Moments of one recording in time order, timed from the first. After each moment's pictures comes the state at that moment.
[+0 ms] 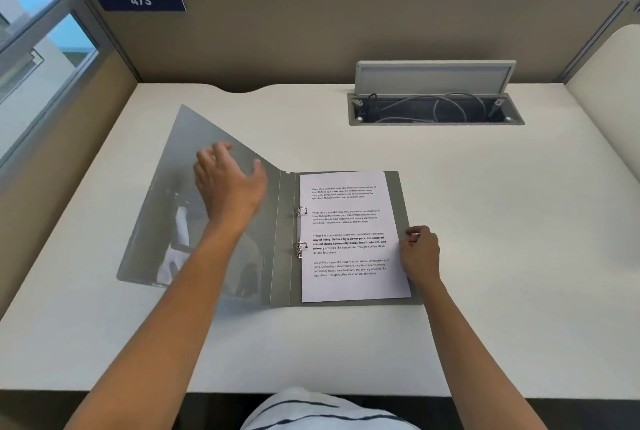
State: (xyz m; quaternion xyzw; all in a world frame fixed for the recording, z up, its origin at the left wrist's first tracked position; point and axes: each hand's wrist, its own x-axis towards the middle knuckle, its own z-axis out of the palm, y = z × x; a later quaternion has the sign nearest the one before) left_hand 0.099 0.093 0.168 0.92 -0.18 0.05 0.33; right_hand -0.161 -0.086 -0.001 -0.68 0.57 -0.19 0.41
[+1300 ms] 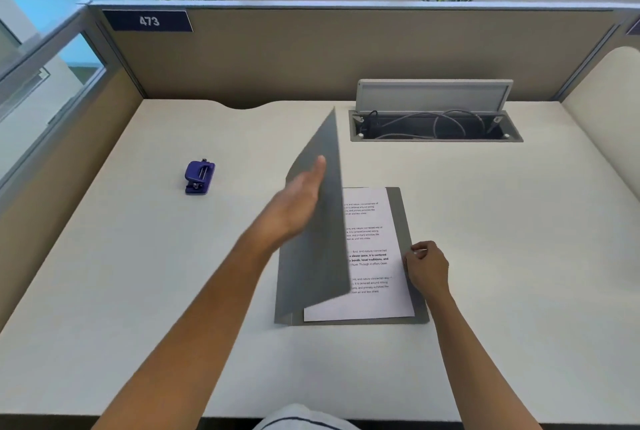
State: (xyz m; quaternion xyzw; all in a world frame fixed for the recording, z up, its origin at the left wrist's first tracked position) left_hand 0.053 0.060 0.203 0.78 -0.30 -0.37 0.40; right_hand -0.163 -0.096 0.010 -0.66 0.59 -0.18 0.43
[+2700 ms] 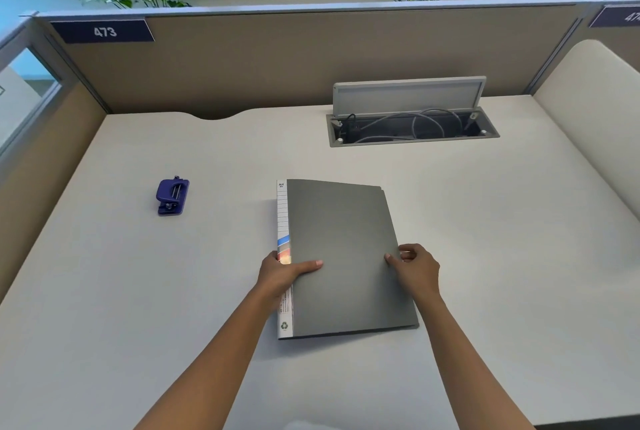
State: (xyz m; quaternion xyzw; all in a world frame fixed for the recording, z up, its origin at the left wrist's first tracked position) left_hand 0.051 0.068 0.053 0.71 -0.01 -0.48 0.52; right_hand -0.158 -0.102 0.020 -0.63 0.61 -0.18 0.44
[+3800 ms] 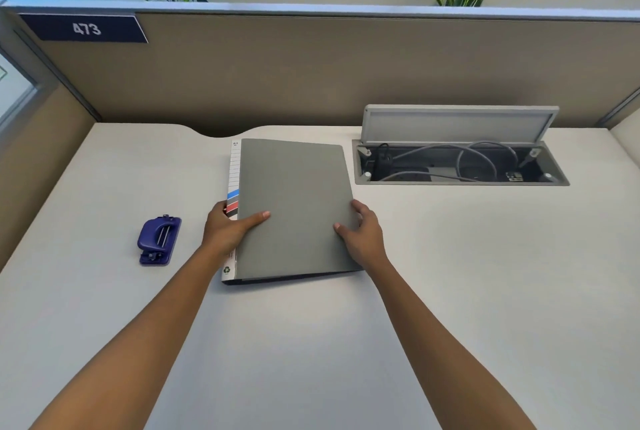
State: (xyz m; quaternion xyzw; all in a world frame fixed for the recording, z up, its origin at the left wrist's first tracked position) left_hand 0.276 -0.026 0.042 0.79 -0.08 -0.29 0.53; right_hand 0.074 -0.200 0.014 -0.70 0.46 -0.16 0.52
